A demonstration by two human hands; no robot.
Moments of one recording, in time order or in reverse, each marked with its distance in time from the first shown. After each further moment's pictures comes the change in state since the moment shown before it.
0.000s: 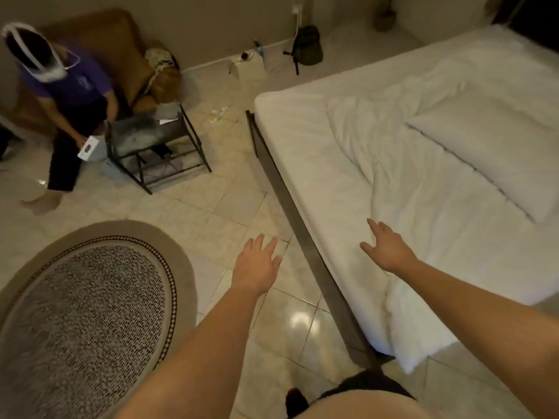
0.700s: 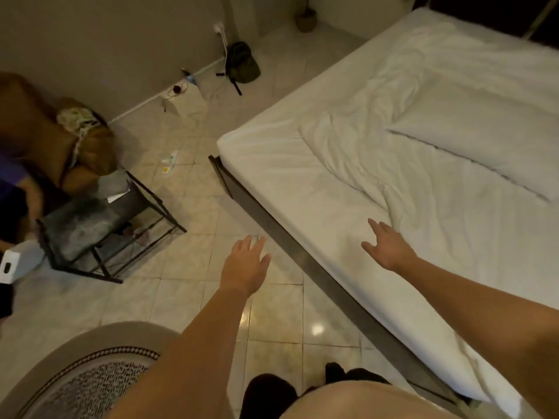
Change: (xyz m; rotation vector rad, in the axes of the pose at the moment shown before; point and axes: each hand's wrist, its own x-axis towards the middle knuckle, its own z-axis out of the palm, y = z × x) left_hand 0.325 -0.130 -0.160 0.143 -0.047 0.270; right_hand 0.218 -0.146 -0.016 0.140 0.095 0.293
